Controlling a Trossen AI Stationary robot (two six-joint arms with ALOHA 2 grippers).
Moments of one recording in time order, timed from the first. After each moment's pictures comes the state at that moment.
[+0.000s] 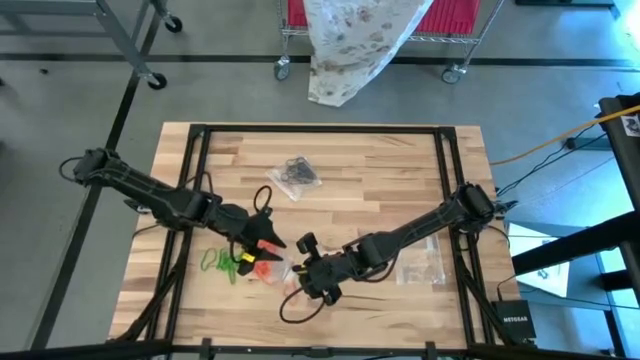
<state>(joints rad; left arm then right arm) -0.33 1.18 0.79 -0.12 -0.02 -0.34 0.43 1.98 1.65 -0.45 0.28 -0.37</state>
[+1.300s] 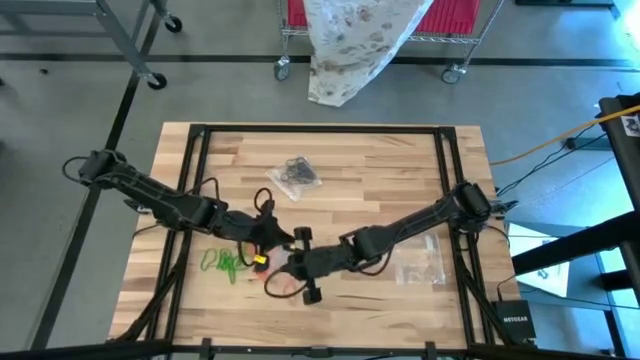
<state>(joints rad) -0.33 1.26 0.79 -0.01 -0.32 -0.23 0.40 2.00 1.65 -0.23 0.18 0.04</state>
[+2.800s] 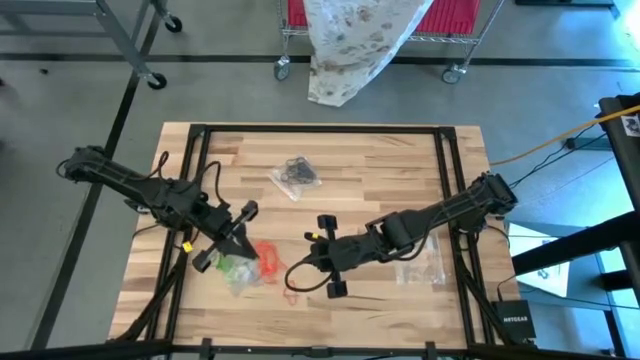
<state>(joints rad) -0.37 0.95 0.79 0.15 0.20 -0.15 0.41 1.81 1.70 -0.57 0.23 0.10</state>
